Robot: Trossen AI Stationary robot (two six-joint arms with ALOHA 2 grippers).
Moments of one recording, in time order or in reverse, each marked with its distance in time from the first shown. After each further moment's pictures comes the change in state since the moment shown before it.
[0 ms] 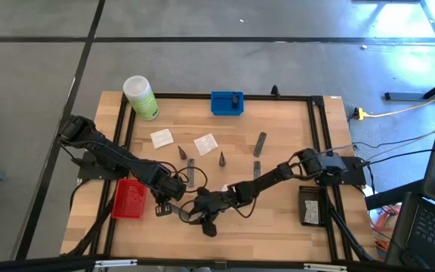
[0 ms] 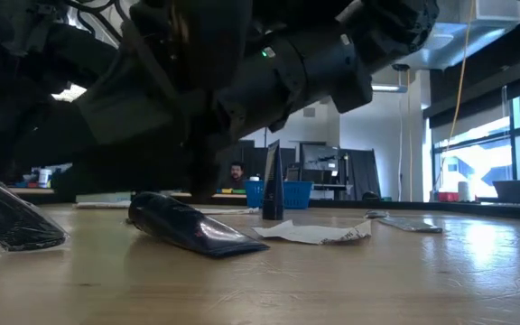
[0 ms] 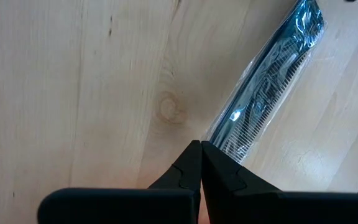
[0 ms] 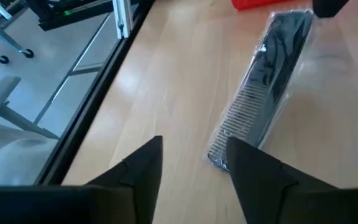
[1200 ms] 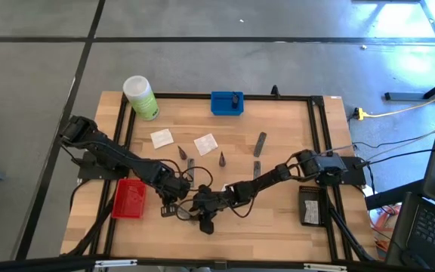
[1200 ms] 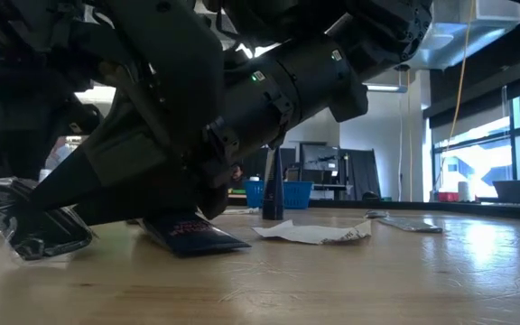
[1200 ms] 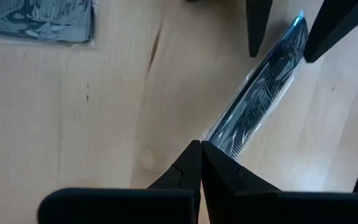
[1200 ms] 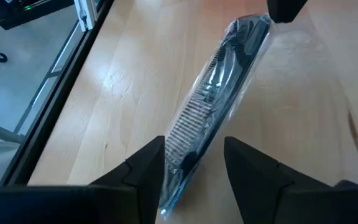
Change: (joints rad) left arm 0.026 0.022 0.000 0.143 -0.004 0.072; right arm 0.011 0.050 0.007 -0.072 0.041 0.076
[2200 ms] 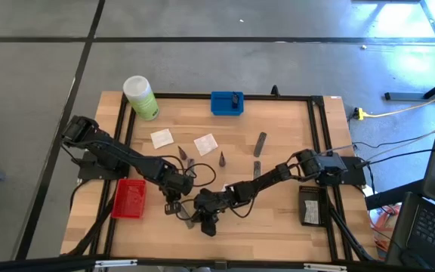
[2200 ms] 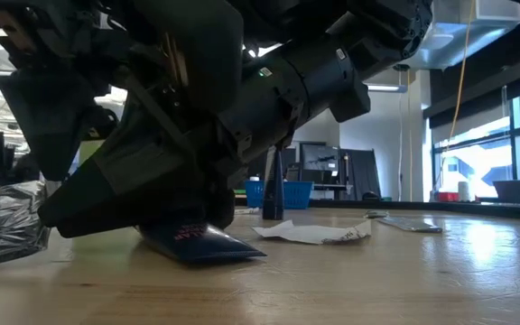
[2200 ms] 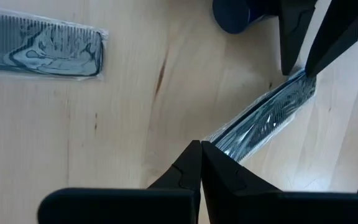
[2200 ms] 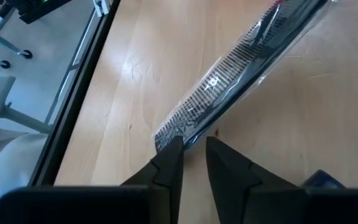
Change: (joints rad) left arm 0.046 0.014 0.000 0.055 0.009 0.043; right arm -0.004 -0.001 0.000 -0.034 -0.088 0.067
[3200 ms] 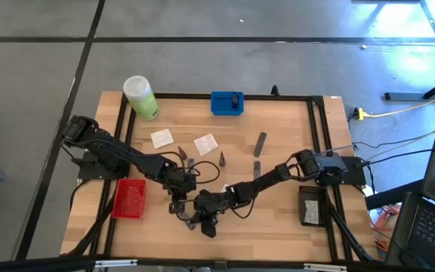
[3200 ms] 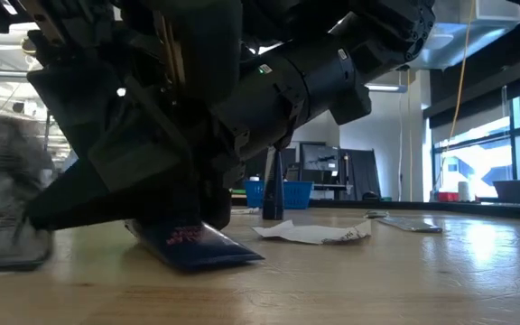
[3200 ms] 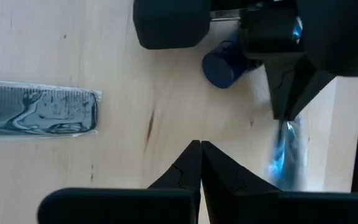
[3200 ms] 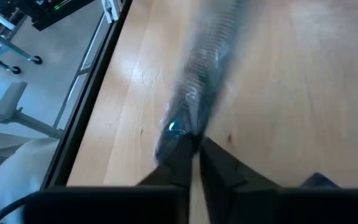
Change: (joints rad) left arm 0.026 -0.001 0.001 0.113 -0.007 0.063; right arm -0.009 0.002 -0.002 0.043 -0.007 0.004
